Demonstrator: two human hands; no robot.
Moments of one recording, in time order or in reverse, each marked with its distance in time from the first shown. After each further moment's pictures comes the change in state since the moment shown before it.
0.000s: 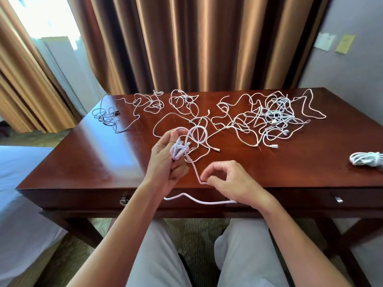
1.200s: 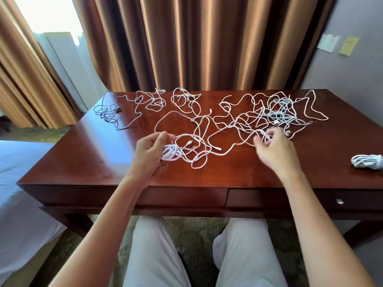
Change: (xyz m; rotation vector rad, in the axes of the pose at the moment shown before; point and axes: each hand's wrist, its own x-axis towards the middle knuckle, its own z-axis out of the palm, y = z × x) left_hand 0.012 0.013 -0.042 0.390 0.182 0.084; right_hand 0.029 0.037 -0.075 -0.329 0.565 0.432
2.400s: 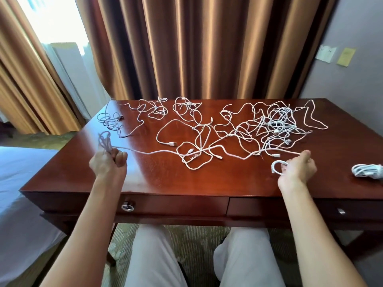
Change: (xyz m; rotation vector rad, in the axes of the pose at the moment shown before) left_hand 0.038 0.007 -0.075 -0.643 0.704 0.032; right_hand 0.039 0.047 0.026 1.180 0.522 0.595
